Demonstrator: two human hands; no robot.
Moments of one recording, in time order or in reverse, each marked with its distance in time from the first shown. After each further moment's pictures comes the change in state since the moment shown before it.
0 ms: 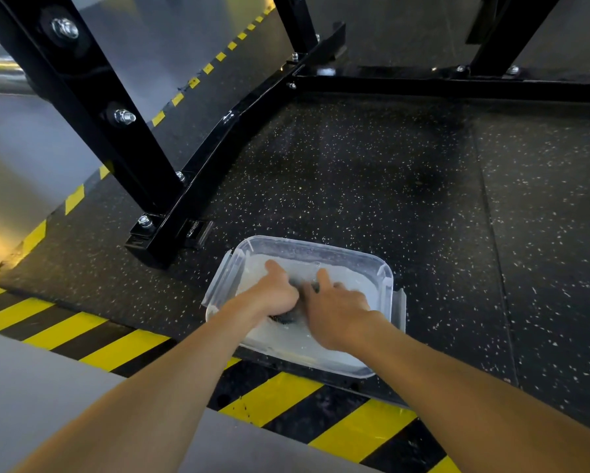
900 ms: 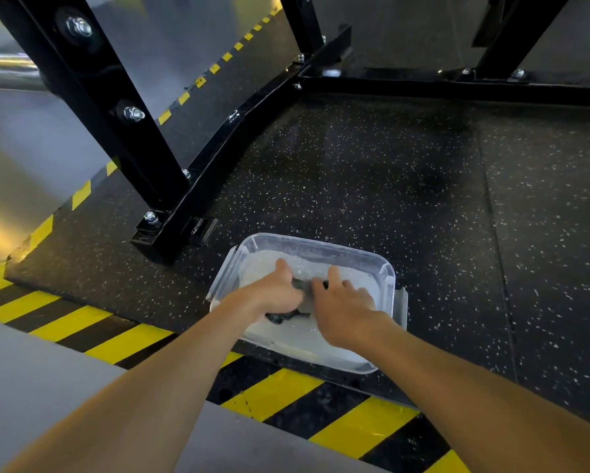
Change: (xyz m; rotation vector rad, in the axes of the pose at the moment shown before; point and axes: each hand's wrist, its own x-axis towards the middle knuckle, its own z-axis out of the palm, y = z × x) left_hand -0.003 -0.005 -0.004 0.064 -0.042 0.052; right_hand -0.003 0.003 0.000 0.045 0.009 0.059
